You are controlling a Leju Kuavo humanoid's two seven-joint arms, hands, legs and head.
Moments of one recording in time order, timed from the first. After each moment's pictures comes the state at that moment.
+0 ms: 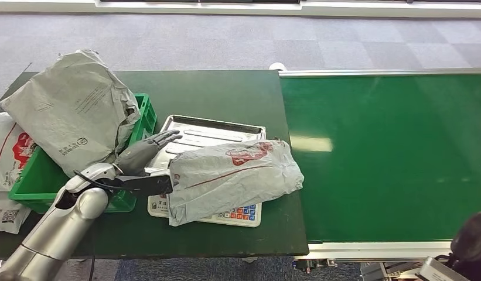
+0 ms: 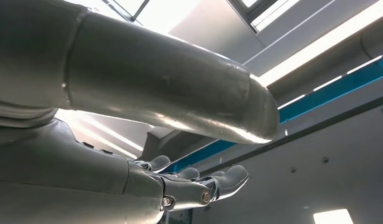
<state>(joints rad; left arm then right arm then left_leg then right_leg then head) -0.53 0.31 -0.50 -1.18 -0.60 -0.27 -0.22 0.21 -0.22 -0.19 -2.16 0.66 -0.70 -0.44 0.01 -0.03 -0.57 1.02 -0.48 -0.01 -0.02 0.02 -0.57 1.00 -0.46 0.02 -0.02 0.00</state>
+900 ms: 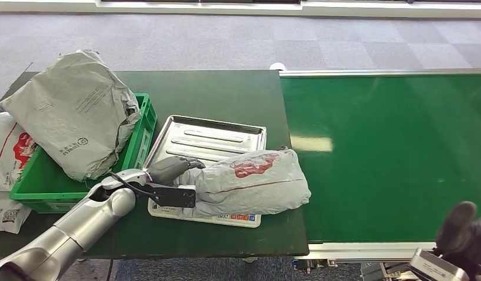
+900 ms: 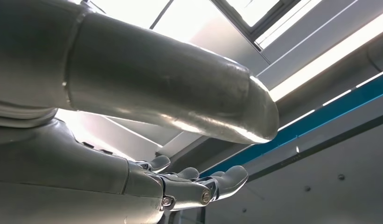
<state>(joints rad) -0.67 0.26 -0.84 -0.93 -0.46 -0.26 -0.26 0.18 -0.22 -0.13 -2.11 0.64 -0.70 -0.43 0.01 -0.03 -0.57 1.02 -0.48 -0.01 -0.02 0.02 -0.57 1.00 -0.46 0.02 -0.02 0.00</state>
